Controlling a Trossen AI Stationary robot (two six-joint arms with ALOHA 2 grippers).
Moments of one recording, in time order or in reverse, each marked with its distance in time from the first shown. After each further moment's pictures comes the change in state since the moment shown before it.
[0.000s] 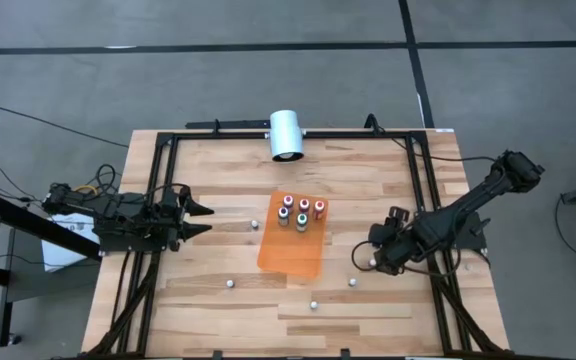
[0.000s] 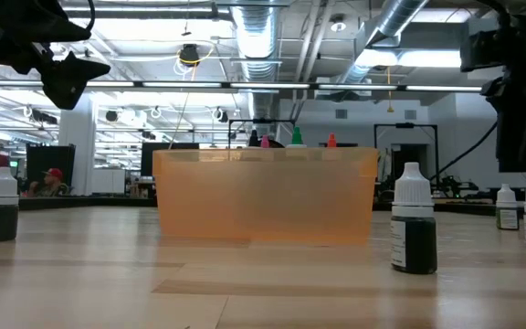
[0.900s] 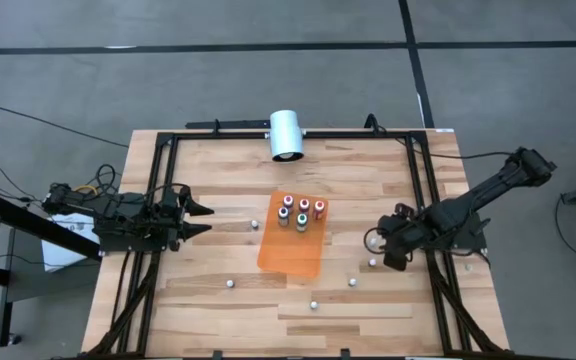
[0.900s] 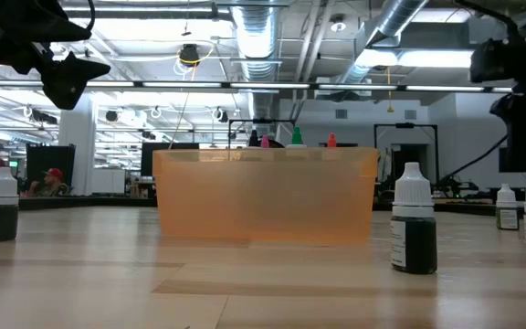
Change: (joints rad) left arm 0.000 0.000 0.000 0.002 -0.003 -0.006; right arm -0.067 -0.241 -0.159 0.105 -0.100 -0.048
